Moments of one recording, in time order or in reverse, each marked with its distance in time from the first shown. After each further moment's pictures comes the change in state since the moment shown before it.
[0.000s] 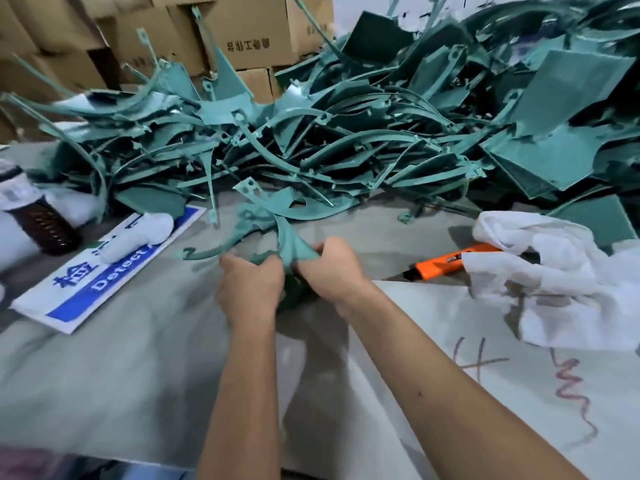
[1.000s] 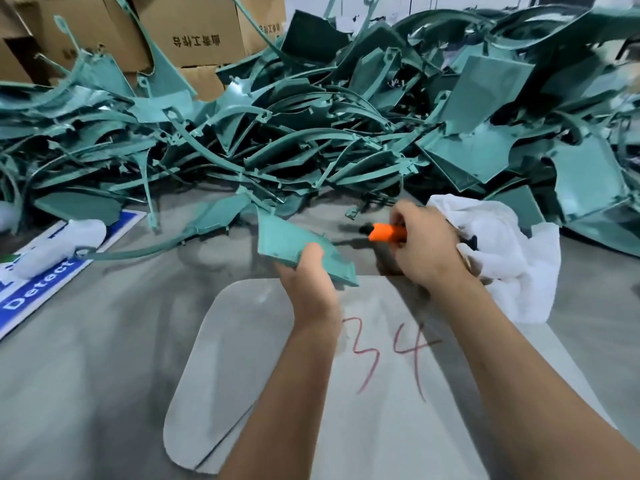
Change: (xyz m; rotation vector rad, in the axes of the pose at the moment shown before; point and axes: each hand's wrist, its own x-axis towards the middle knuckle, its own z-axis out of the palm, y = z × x) left_hand -0.113 0.042 0.092 -1.162 -0.254 -0.010; right_hand 0.000 0.081 -0.177 -0.744 0.465 -0.307
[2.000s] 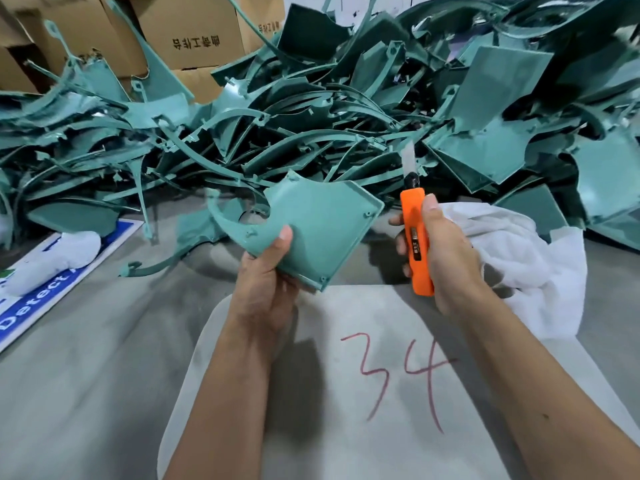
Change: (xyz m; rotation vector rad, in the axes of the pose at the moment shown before) left_hand 0.072 0.018 -0.037 -0.121 -0.495 -0.196; right_hand -0.015 -0.014 -0.002 1.138 -0.013 0.392
